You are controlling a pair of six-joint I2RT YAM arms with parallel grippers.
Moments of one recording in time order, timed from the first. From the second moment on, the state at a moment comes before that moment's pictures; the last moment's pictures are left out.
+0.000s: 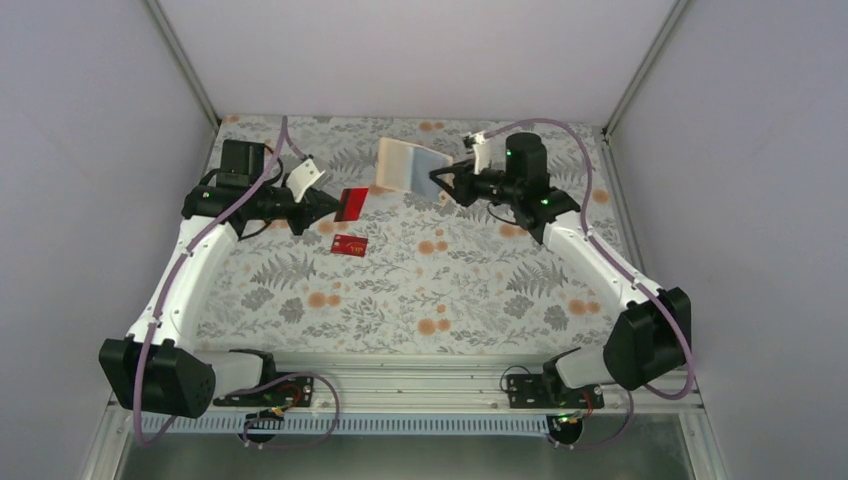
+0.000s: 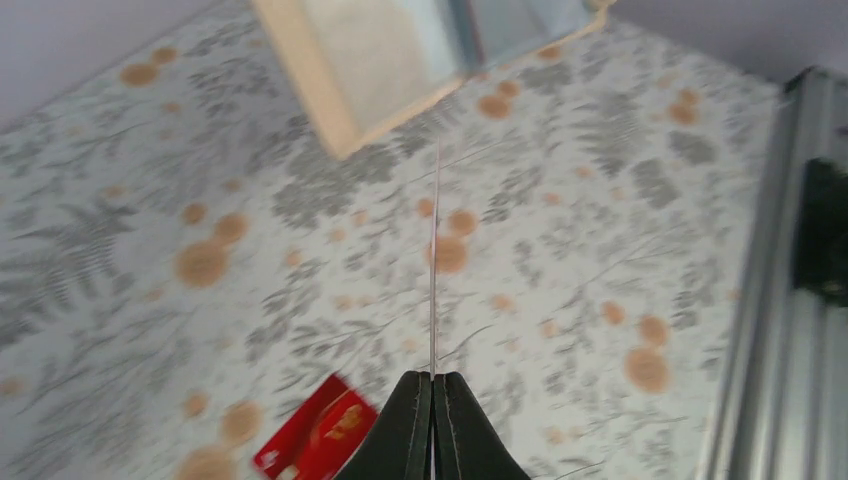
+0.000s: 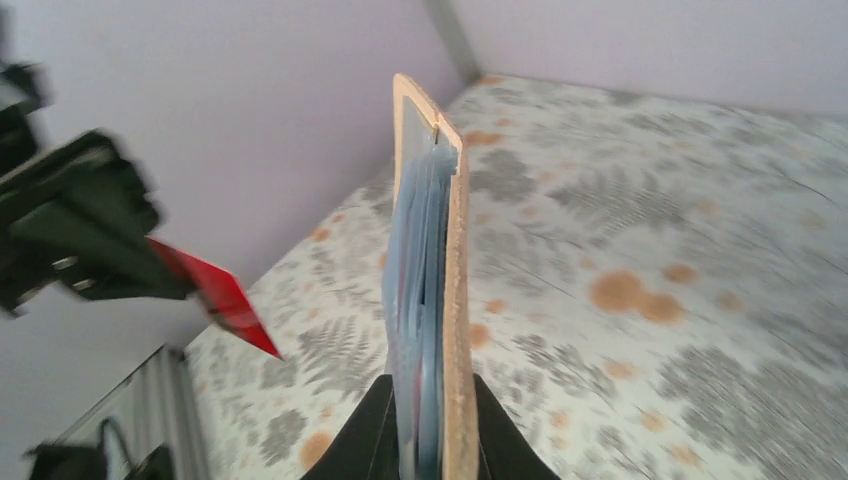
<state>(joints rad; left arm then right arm) -0.12 1.23 1.22 -0.86 0.84 0.54 0.45 1.40 1.17 -0.12 -0.68 0.24</state>
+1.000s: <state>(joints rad) -0.12 1.29 1.30 -0.91 0.84 0.61 0.39 1.61 0.88 -0.34 -0.69 0.31</state>
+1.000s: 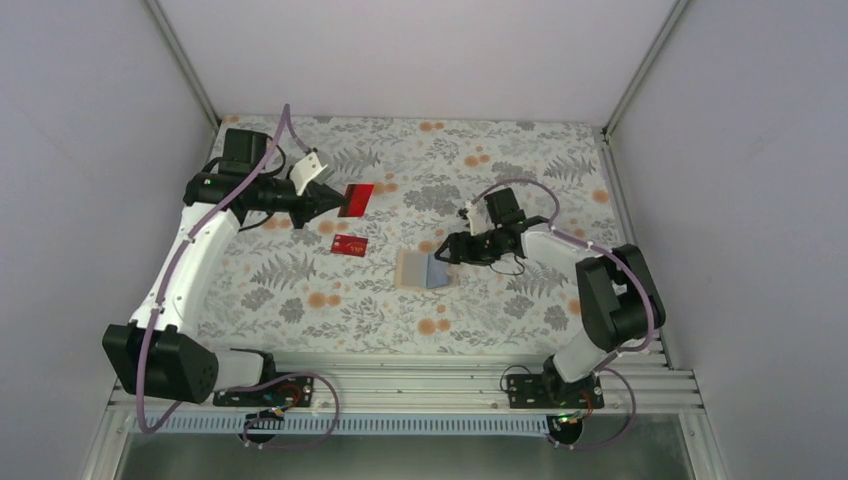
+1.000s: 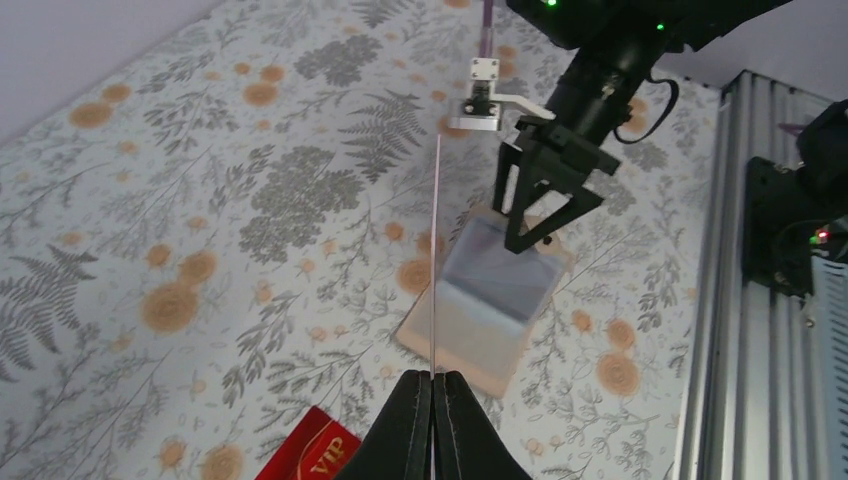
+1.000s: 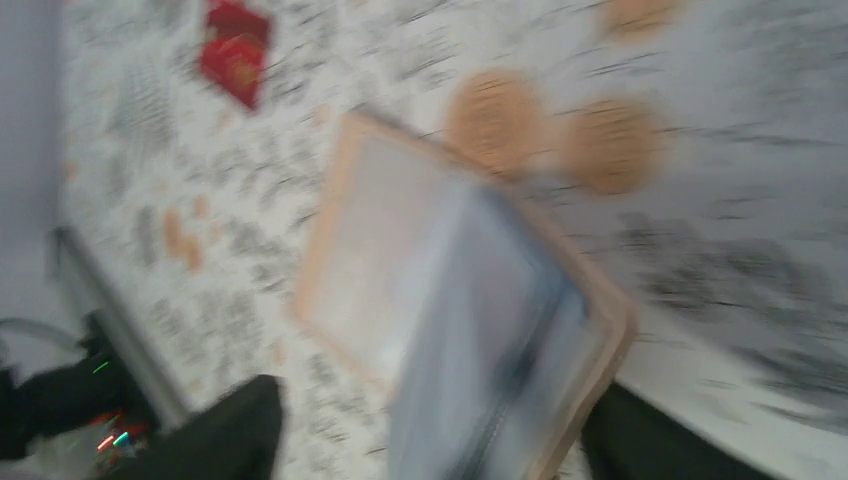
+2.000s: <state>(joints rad) -0.12 1.26 1.62 -1.04 1.43 0.48 0.81 1.26 1.06 0.36 -0.71 0.25</state>
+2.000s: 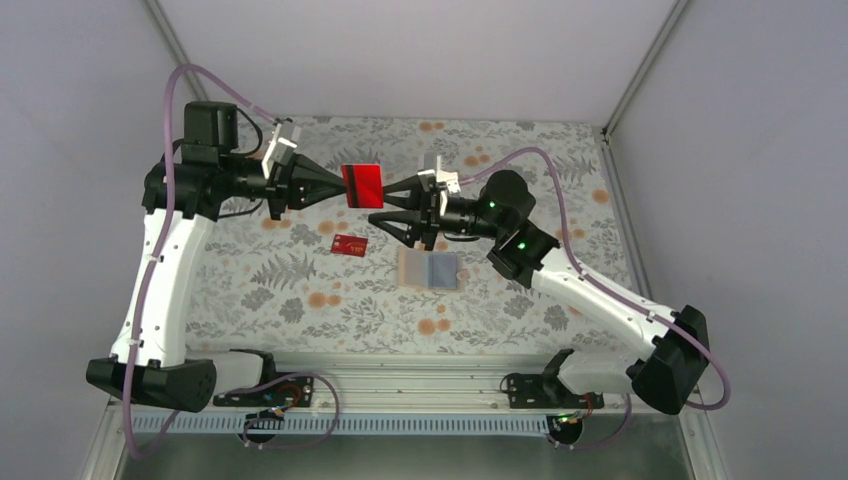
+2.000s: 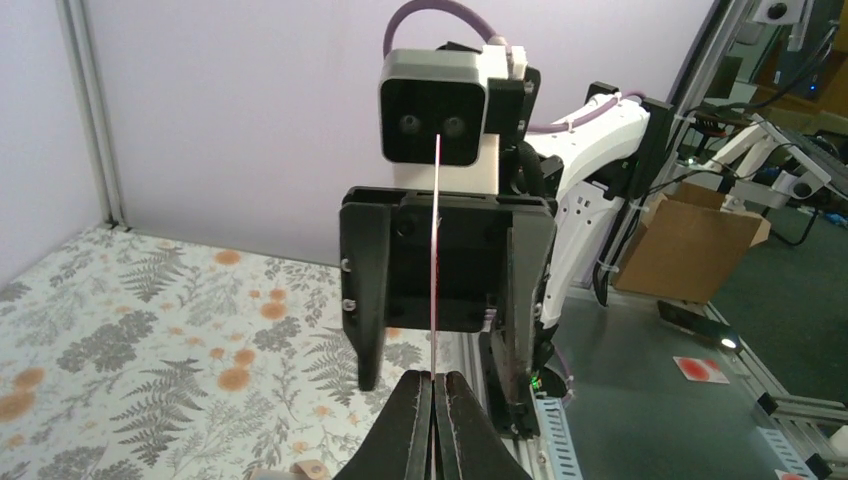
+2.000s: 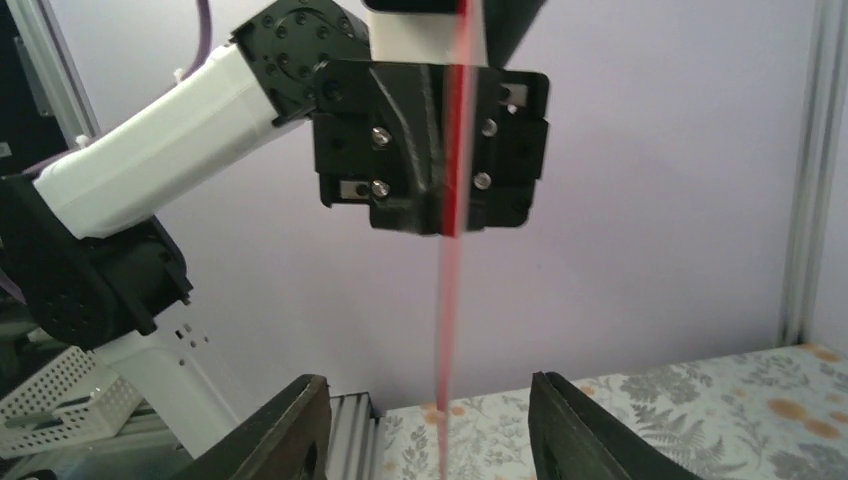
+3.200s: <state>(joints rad) -0.20 1.24 1.29 -1.20 0.91 0.95 0.89 1.50 1.37 -0.71 -0.47 -0.26</state>
